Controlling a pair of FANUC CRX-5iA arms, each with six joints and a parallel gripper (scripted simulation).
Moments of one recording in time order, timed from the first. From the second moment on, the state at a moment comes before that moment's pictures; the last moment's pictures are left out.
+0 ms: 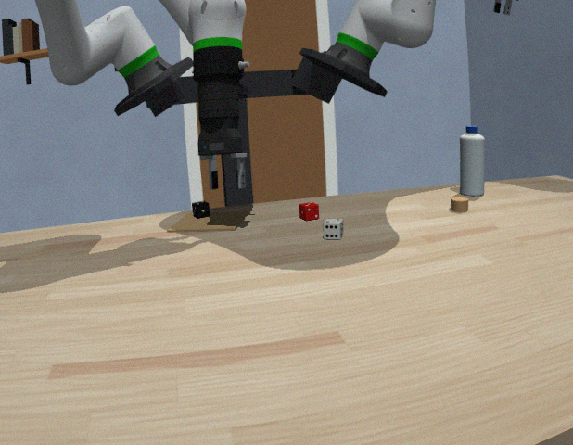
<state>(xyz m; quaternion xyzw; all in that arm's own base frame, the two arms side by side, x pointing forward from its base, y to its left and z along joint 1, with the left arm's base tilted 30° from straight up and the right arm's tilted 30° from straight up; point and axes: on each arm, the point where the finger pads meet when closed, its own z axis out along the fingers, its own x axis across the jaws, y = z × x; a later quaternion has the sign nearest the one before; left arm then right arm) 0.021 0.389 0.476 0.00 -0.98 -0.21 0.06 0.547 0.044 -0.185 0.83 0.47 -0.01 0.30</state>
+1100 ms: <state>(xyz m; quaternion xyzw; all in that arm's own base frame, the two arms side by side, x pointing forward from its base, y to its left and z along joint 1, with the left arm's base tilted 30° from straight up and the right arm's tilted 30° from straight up) 0.021 0.389 0.476 0.00 -0.98 -0.21 0.06 0.642 0.127 -0.207 0.52 0.80 -0.15 0.25</state>
